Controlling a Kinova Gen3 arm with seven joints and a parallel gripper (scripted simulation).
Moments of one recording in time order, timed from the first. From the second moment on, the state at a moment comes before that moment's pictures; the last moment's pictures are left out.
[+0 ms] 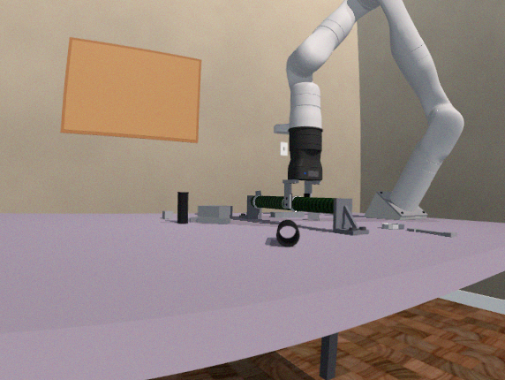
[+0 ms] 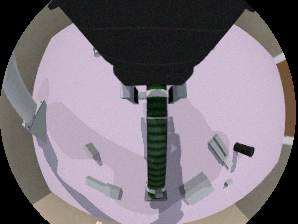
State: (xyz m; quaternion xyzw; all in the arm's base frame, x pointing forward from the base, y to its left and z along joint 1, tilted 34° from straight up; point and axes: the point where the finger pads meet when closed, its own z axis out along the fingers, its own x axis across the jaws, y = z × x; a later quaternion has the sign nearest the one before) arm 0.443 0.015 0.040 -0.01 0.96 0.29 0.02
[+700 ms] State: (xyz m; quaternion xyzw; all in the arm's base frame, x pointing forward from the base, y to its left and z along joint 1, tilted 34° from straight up) arm 0.438 0.001 0.070 -0.01 0.95 0.30 0.02
